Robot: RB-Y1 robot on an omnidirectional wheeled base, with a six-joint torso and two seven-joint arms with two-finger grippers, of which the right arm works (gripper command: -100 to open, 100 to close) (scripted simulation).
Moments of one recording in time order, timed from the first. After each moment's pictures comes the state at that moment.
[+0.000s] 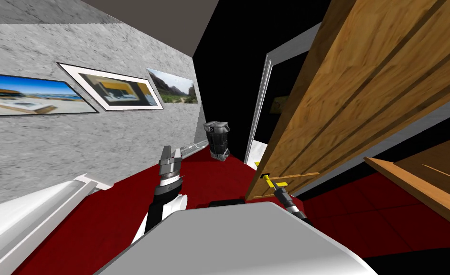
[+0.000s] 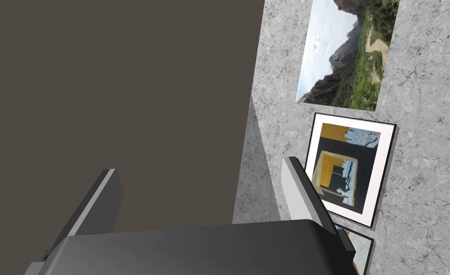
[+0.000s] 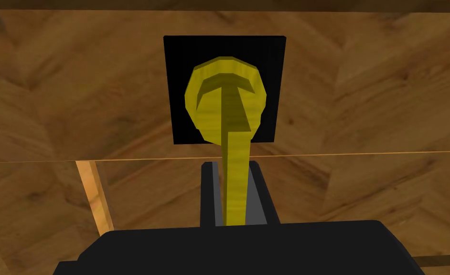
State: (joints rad) arm 0.25 -0.47 0.02 -0.60 -0.02 -1.23 -0.45
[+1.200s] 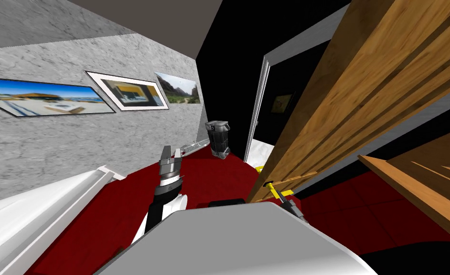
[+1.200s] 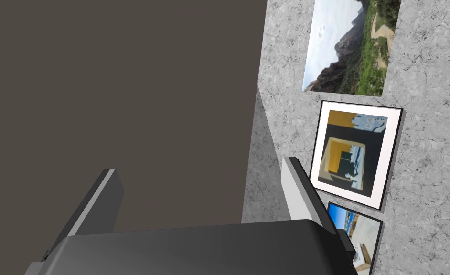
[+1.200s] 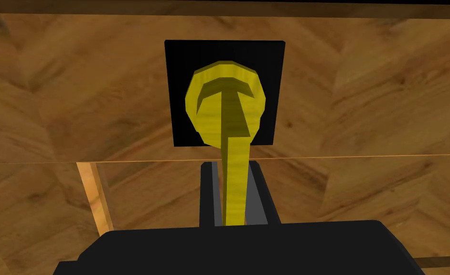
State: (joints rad) arm 0.35 -0.49 0.06 -0.57 0.02 -1.41 -0.45
